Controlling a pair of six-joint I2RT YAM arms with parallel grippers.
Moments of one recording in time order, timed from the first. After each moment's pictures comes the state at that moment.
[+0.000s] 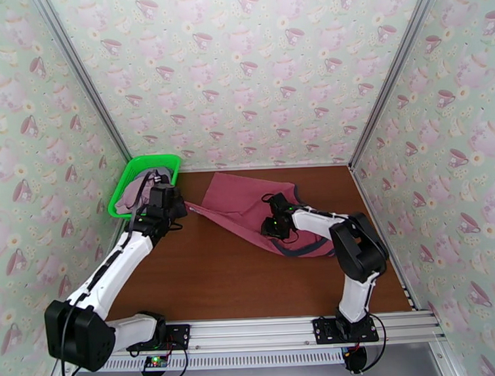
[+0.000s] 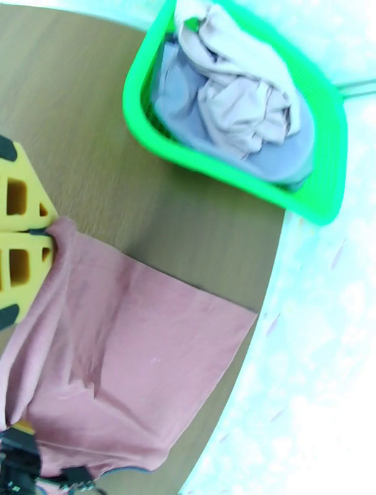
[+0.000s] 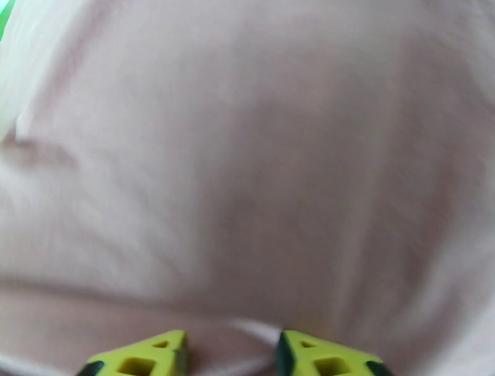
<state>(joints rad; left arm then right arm) -0.25 1.27 1.05 -0.45 -0.33 -0.38 0.50 1.80 1.13 -0.50 -0.15 0.62</state>
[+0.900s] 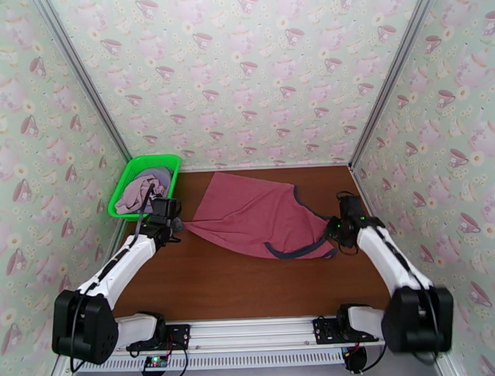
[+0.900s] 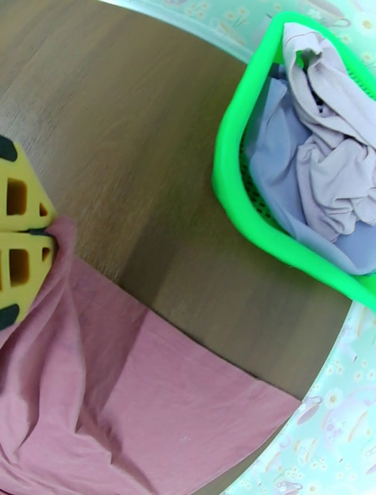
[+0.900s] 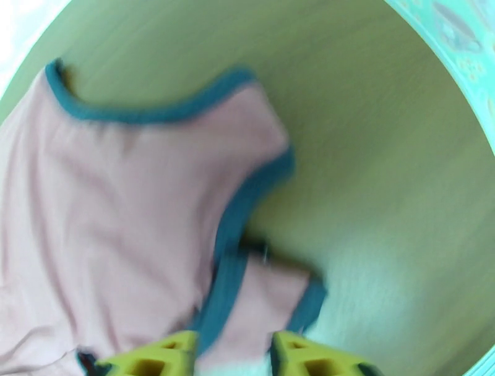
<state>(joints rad) -0.19 1.29 0.90 -0.49 -0.35 -0.54 -0.06 1.39 0.95 -0.71 0.03 0.54</state>
